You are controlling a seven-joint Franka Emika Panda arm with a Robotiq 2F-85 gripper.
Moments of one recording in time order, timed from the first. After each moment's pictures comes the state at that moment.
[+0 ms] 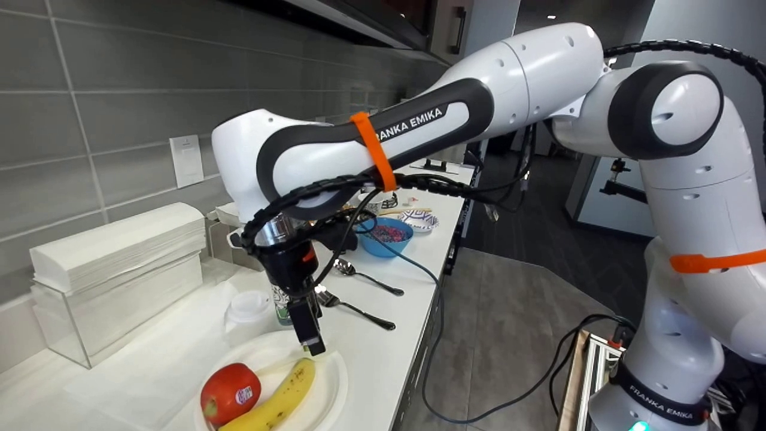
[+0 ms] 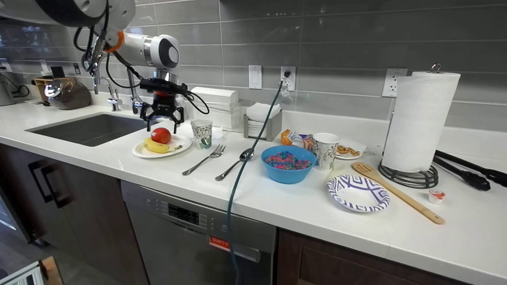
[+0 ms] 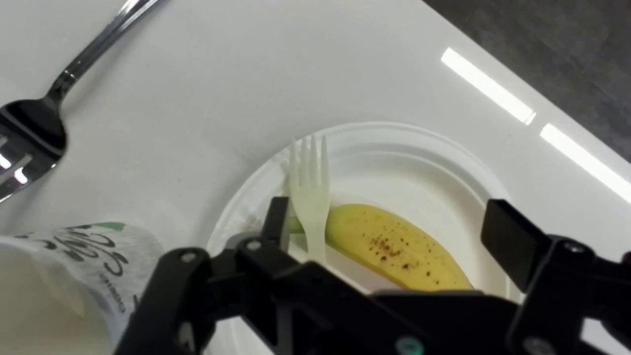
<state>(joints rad) 0.41 0.55 0.28 -1.49 -0.09 1.70 -0.21</state>
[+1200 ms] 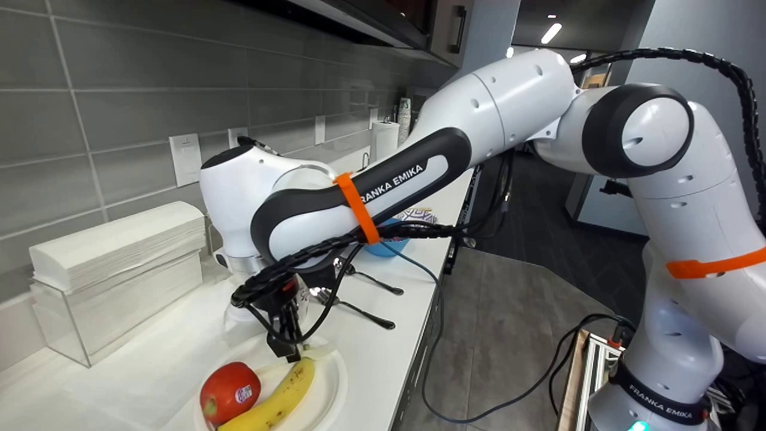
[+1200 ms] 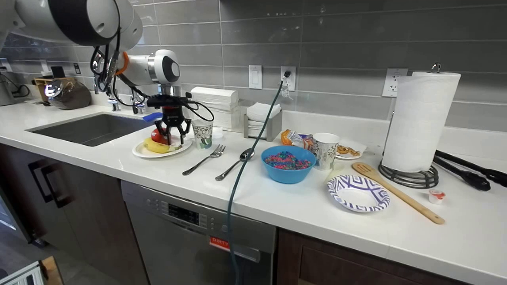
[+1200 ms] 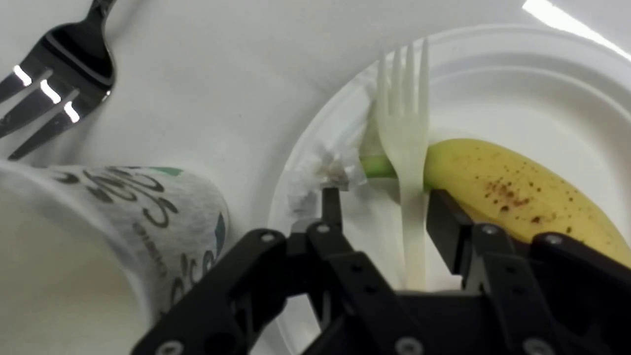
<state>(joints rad) 0.45 0.64 0.25 -1.47 -0.24 1.88 -0.09</state>
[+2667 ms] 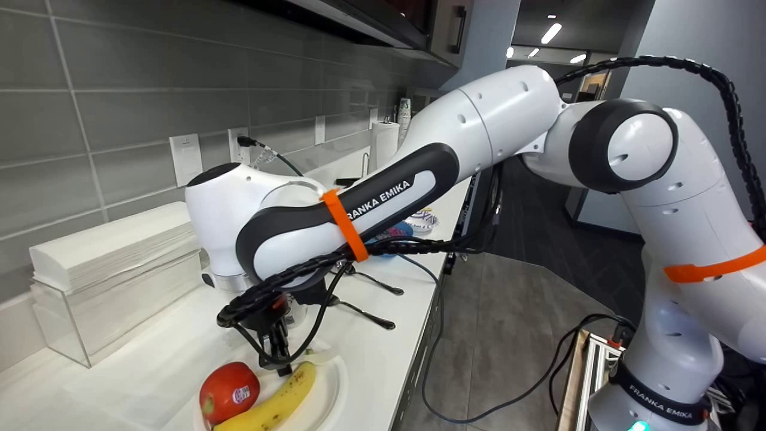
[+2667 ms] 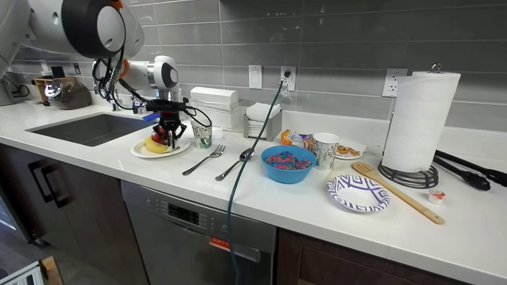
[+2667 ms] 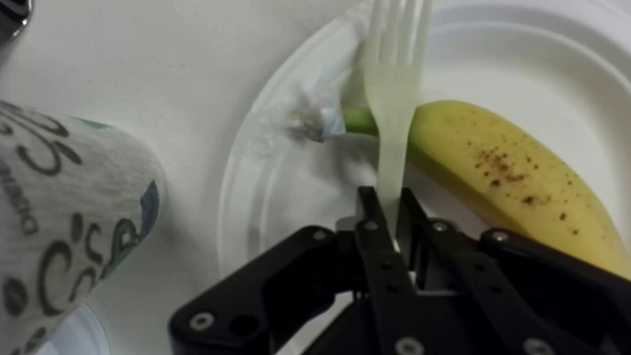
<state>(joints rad) 0.46 0.71 0.26 -1.41 -0.22 1.88 -0.14</state>
